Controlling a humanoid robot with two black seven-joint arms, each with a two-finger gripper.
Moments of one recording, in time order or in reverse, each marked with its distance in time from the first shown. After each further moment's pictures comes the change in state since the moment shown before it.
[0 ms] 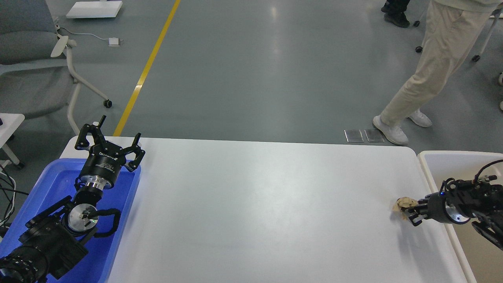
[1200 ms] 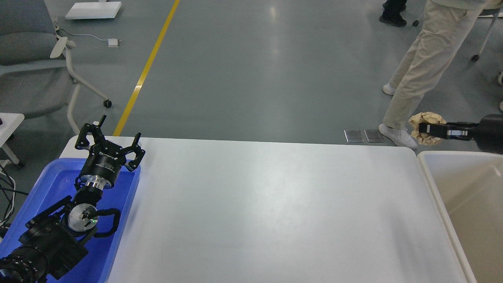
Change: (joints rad) left arm 0.000 0.000 0.000 0.000 0.000 0.000 0.000; right arm 0.302 -0.575 0.531 0.621 0.259 0.345 0.005
